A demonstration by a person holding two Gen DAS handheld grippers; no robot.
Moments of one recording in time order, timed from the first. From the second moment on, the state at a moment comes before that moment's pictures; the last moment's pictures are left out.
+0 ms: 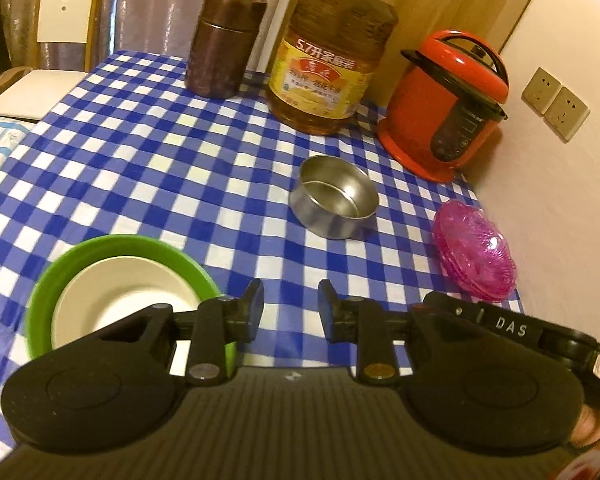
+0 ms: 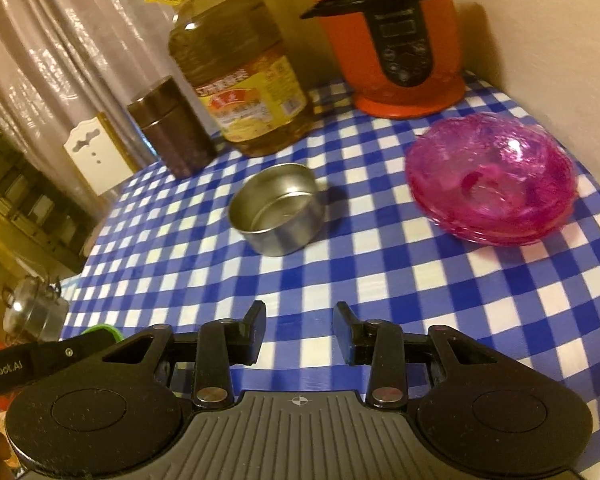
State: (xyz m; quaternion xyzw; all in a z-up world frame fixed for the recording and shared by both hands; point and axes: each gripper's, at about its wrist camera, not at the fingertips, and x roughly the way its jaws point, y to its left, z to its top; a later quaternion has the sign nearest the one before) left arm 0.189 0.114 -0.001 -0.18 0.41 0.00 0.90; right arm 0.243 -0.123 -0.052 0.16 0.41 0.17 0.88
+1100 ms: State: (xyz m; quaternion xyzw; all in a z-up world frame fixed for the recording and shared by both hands) left arm 0.305 0.098 -0.043 -0.16 0.39 0.05 0.90; right arm 0.335 -0.130 -0.060 0.14 0.39 0.17 0.90
